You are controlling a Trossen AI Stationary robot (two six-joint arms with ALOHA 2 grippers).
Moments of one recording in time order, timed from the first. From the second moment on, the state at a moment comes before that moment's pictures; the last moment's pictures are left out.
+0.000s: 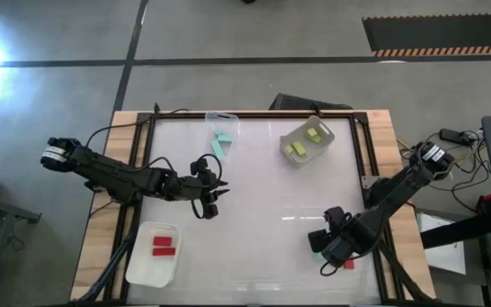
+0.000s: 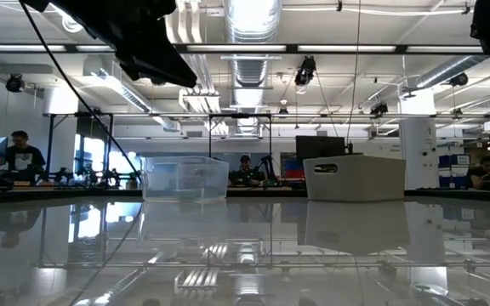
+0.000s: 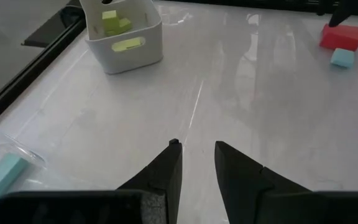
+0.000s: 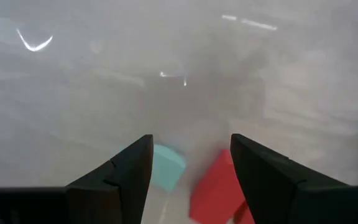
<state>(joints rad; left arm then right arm) -0.22 1.23 0.78 -0.14 -0.44 -0.26 0.74 1.51 1.03 -1.02 0.11 2.06</state>
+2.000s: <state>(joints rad) -0.23 1.22 0.78 0.18 -0.16 -0.05 0.62 1.44 1.13 -0.78 0.92 1.10</state>
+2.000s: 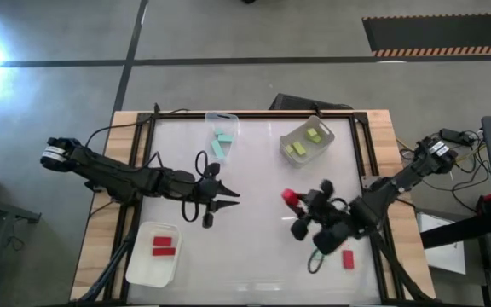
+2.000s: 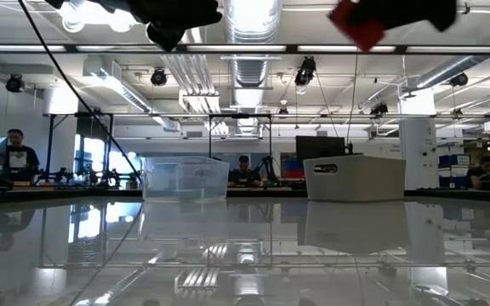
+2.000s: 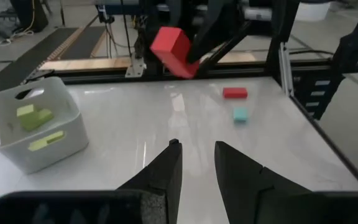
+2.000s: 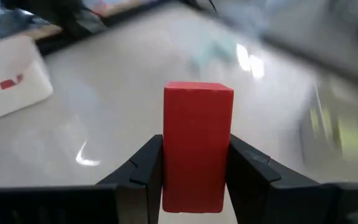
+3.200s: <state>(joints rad) -0.22 1.61 0.77 1.00 -0.24 -0.01 0.19 1.53 0.58 1.08 0.10 -0.02</state>
